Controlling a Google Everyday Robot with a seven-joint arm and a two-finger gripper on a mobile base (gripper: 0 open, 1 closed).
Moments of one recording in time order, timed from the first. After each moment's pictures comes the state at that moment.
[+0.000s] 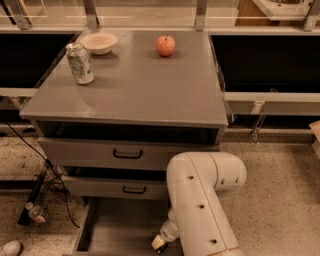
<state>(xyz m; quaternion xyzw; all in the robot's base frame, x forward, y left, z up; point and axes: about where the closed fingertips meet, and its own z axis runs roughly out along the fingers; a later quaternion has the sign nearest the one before) 0.463 -0.017 0.117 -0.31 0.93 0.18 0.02</state>
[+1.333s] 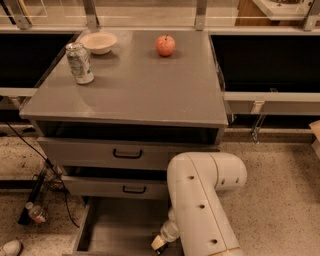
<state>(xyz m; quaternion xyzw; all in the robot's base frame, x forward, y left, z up) 0.462 -0.016 0.115 -0.31 0.93 0.18 0.02</state>
